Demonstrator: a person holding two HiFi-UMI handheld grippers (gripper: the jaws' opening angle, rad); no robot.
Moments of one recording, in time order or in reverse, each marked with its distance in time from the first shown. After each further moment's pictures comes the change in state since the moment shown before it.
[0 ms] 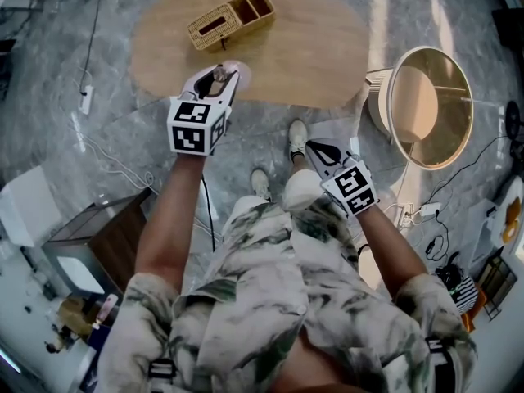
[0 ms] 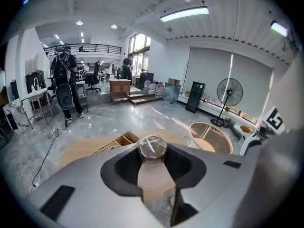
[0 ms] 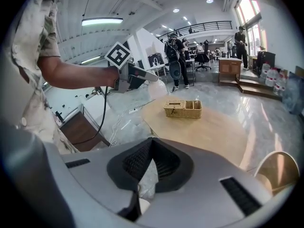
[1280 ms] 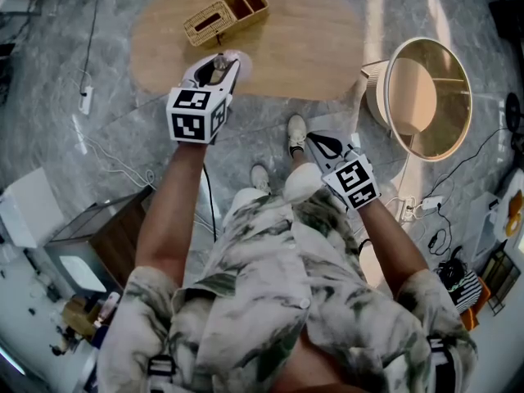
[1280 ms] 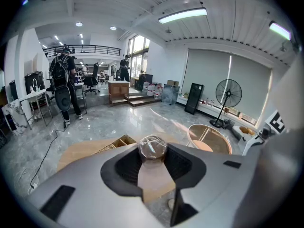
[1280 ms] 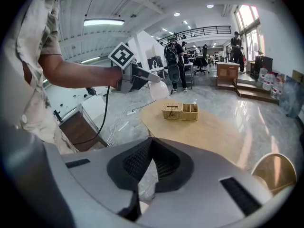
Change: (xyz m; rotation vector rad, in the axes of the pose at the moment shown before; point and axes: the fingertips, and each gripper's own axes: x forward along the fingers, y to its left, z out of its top) left arm 0.002 -0.018 0.017 0.007 -0.020 -0.008; right arm -0.021 -0.001 0.000 -0.020 -0.033 -0.032
